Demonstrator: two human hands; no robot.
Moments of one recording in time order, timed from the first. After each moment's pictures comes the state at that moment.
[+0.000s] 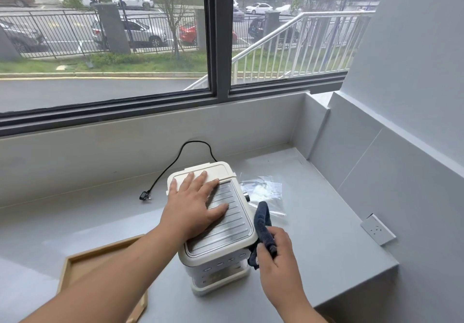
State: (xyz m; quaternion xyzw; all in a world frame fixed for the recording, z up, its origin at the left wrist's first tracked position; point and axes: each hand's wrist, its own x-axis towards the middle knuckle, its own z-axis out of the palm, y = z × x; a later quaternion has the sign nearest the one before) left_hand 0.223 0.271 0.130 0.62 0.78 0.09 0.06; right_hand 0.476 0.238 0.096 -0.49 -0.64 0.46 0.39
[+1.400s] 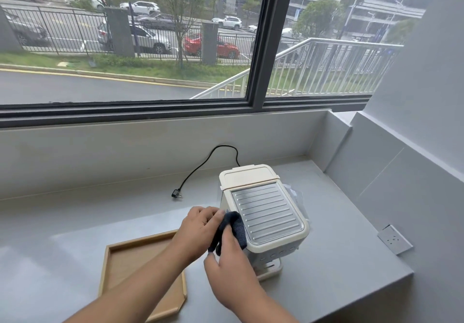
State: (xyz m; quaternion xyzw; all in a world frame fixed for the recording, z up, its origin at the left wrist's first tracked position) left_hand 0.140 0.154 0.111 0.46 0.71 0.38 0.36; right_hand 0.283 0.134 0.131 -0.48 -0.76 0.41 0.16
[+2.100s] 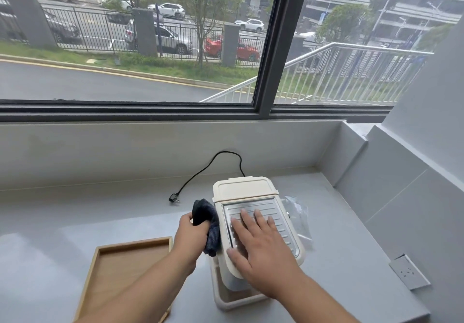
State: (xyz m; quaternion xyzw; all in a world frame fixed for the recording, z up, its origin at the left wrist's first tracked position) left_hand 0.167 0.201 0.090 0.13 0.70 0.55 0.43; right_hand 0.356 0.251 0.145 -0.34 -0.93 0.10 0.00
